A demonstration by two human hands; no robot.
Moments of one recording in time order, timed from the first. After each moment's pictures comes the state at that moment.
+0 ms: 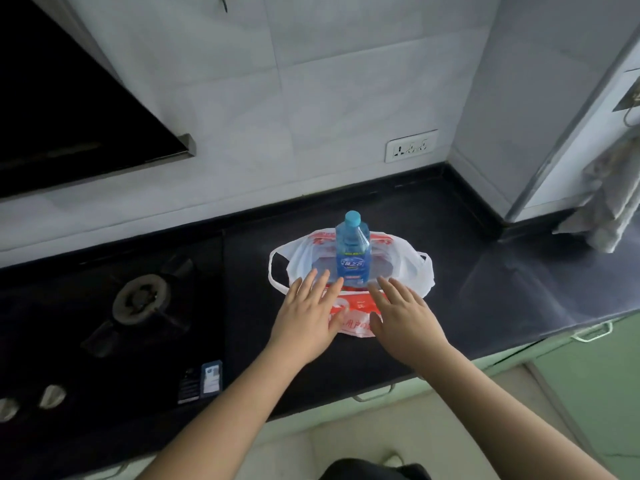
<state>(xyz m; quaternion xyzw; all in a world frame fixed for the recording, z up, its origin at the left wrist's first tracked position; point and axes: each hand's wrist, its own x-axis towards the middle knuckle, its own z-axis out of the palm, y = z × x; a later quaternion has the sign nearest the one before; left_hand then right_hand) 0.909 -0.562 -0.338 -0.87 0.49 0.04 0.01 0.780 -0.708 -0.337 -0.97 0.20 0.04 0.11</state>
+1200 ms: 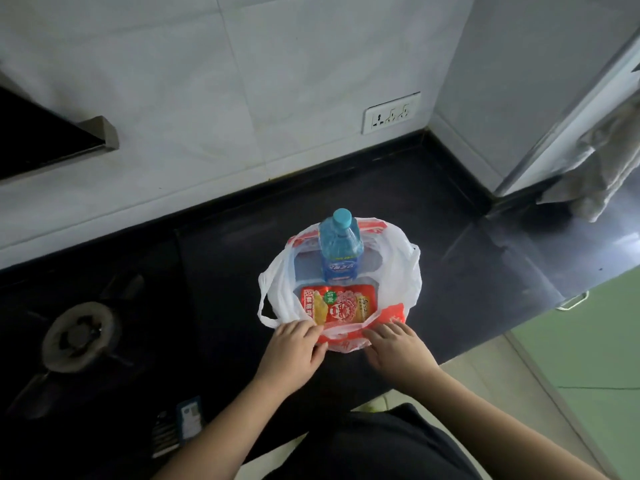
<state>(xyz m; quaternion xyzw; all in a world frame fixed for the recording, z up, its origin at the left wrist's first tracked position) 0.959 -0.555 -0.455 -0.81 0.56 0.14 -0.09 0.790 -0.713 -0.434 -0.94 0.23 0.17 0.17</state>
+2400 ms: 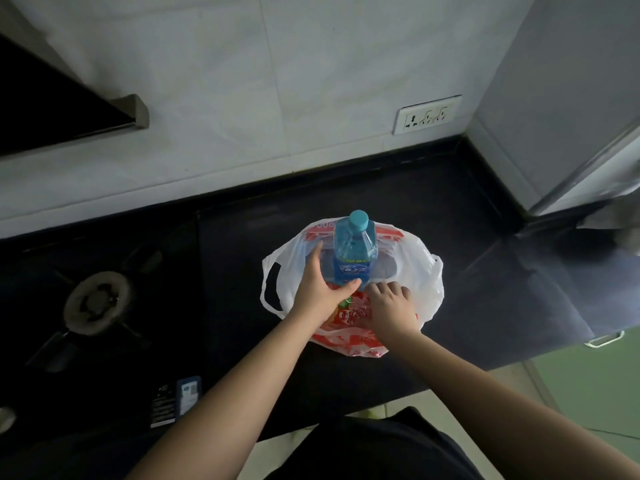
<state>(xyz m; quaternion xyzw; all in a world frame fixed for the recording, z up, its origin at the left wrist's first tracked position) 0.980 -0.651 -0.405 -0.83 0.19 0.30 -0.43 0.862 -0.757 -0.439 -0.95 0.27 0.08 0.14</state>
